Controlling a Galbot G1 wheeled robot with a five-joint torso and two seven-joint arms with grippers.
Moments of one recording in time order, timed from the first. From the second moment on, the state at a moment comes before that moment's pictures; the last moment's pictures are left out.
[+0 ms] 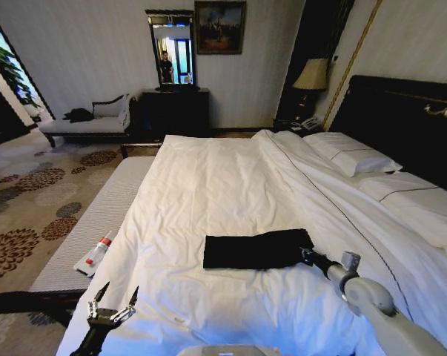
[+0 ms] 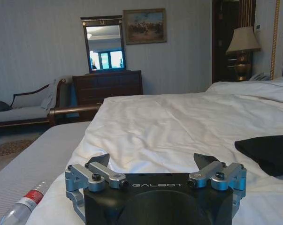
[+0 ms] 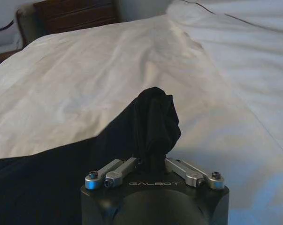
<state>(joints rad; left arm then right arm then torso) 2.24 -1.02 -0.71 -2.10 -0.40 -0.51 -0.09 -1.53 0.84 0.67 1.89 0.93 -0.38 0.04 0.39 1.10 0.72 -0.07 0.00</state>
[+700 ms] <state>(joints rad) 2.24 -1.02 -0.71 -2.10 -0.40 -0.51 -0.09 -1.27 0.91 0.34 2.08 1.11 -0.52 0.28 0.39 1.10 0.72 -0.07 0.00</state>
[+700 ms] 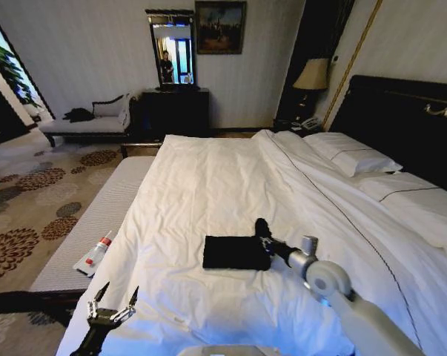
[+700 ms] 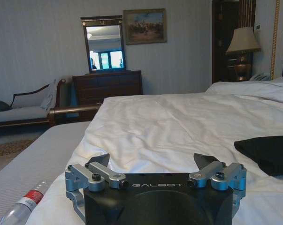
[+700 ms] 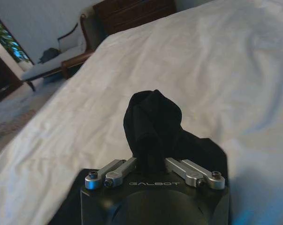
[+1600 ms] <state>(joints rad) 2.24 -1.02 -0.71 -2.10 -0.40 -0.51 -0.09 -1.10 1.02 0.06 1.95 0.98 -0.51 0.20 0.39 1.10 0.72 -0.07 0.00</state>
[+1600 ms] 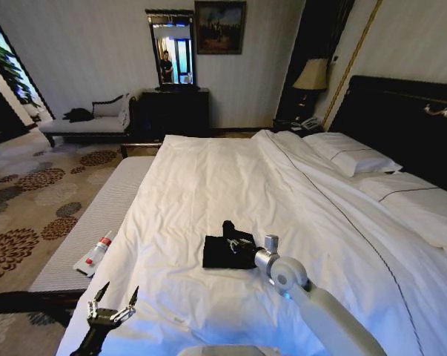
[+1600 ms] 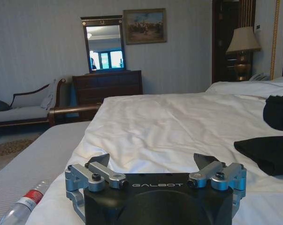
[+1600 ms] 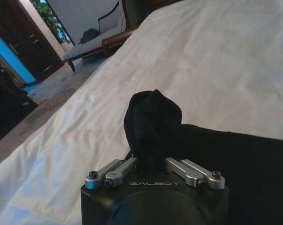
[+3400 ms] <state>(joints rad) 2.24 -1.02 -0.71 -2.10 -0.40 -0.51 -0.09 -1.35 1.02 0.38 1.97 0.45 -0.09 0.10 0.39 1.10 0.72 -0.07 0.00</state>
